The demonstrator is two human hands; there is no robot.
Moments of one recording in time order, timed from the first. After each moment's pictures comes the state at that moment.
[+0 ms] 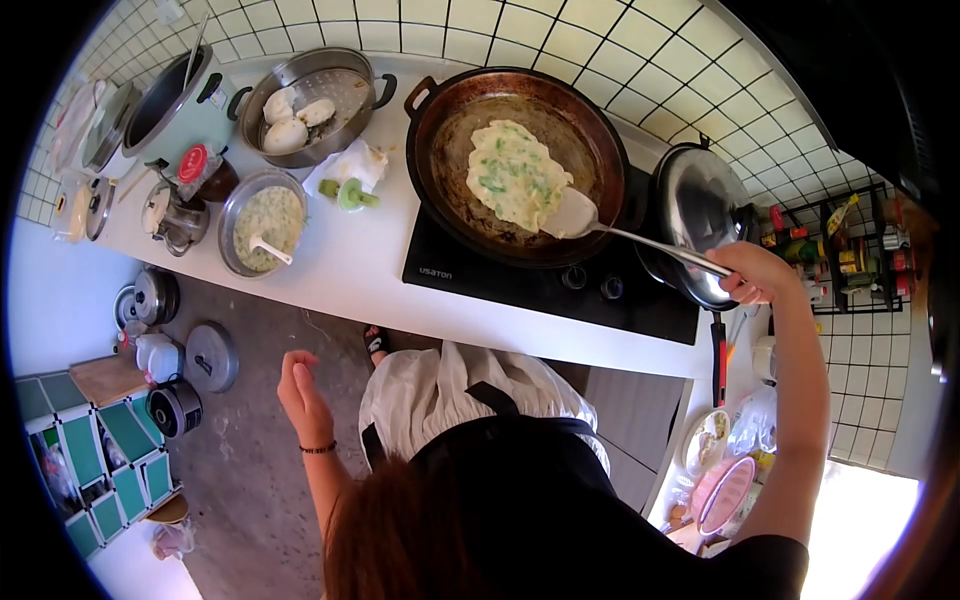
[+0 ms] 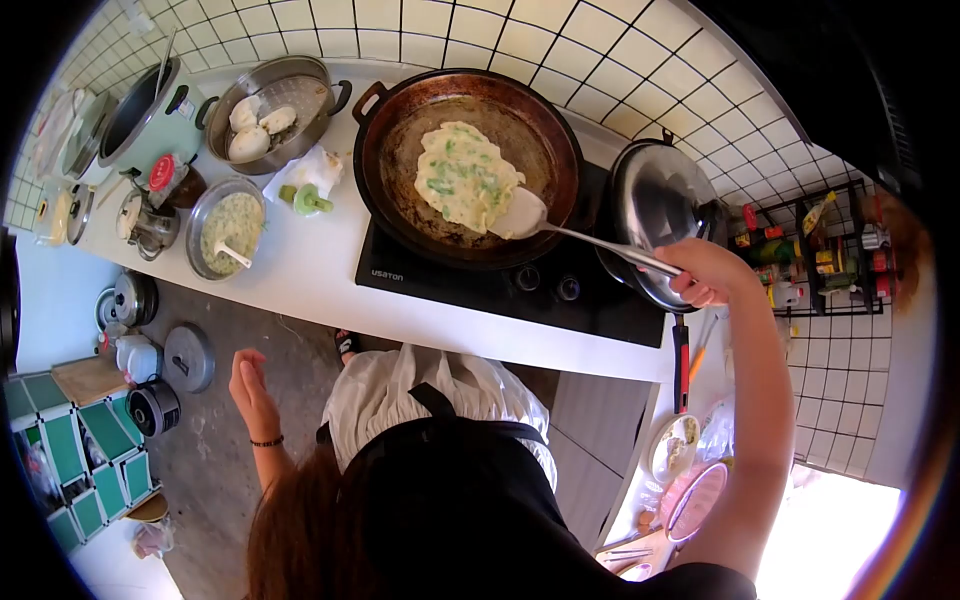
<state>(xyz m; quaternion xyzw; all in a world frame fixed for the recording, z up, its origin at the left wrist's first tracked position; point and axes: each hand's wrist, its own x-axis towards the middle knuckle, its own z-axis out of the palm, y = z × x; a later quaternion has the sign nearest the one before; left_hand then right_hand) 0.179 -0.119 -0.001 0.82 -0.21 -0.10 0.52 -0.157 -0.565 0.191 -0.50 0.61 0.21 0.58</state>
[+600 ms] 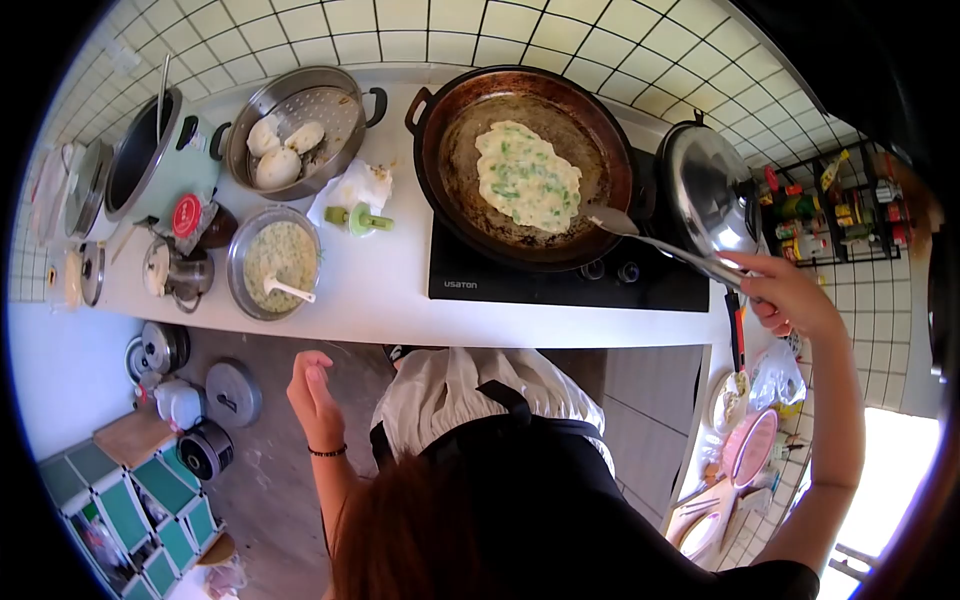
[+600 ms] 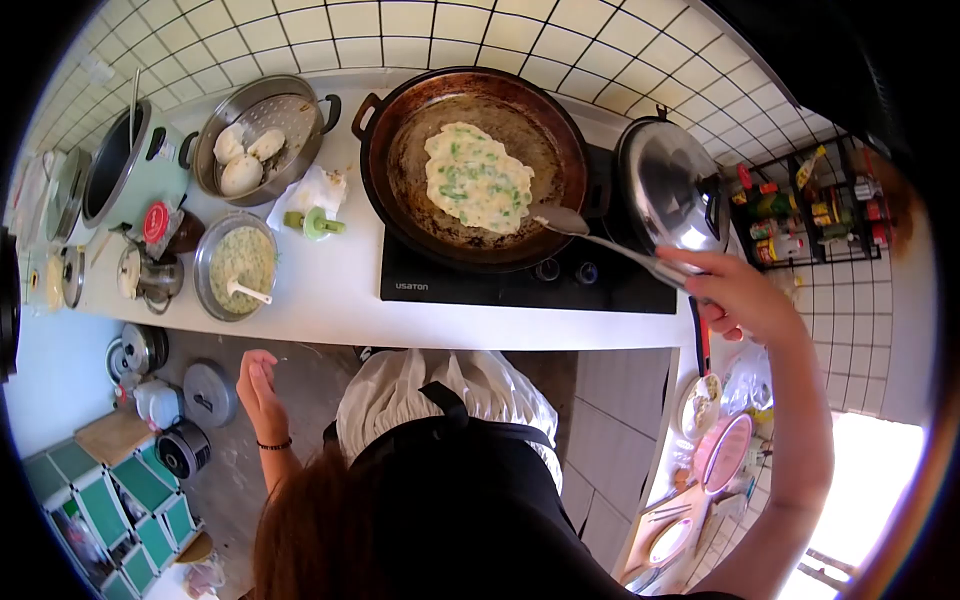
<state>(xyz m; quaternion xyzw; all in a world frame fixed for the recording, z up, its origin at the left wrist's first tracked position) 0.261 -0.143 0.024 0.78 -0.29 -0.18 0.53 -0.096 -0.468 0.262 -0.55 0.65 0.10 0.52</state>
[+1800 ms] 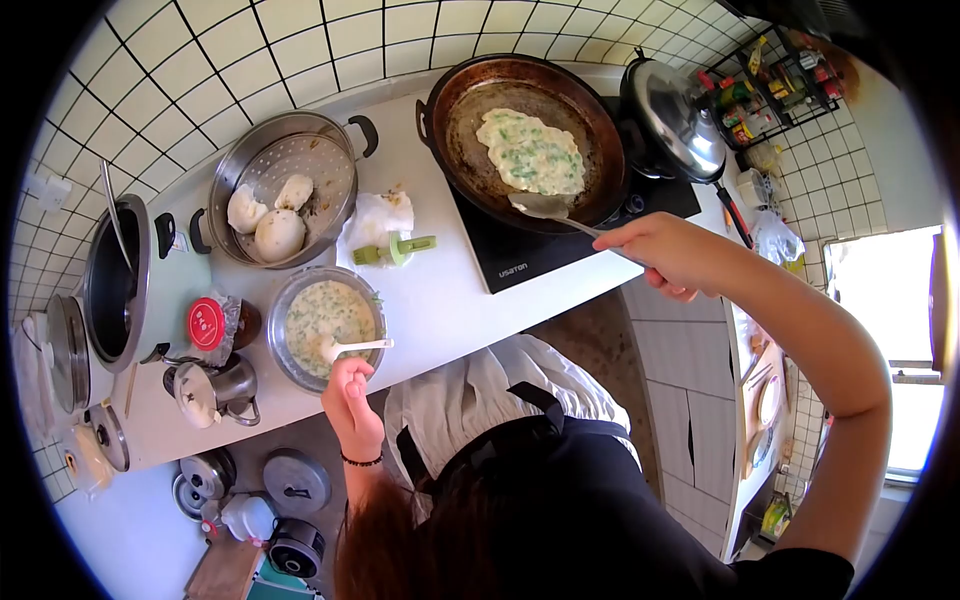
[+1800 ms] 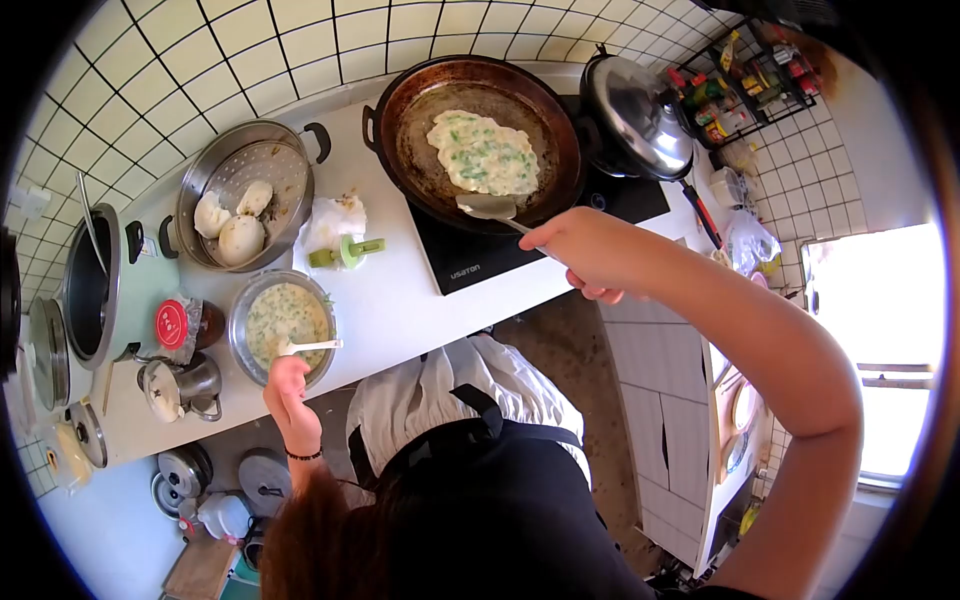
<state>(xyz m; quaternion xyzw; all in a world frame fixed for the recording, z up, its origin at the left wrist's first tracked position) 0.430 -0.158 0.017 0.64 -0.46 -0.31 0.53 0.139 -0.354 0.218 -0.45 0.71 0.15 0.53</state>
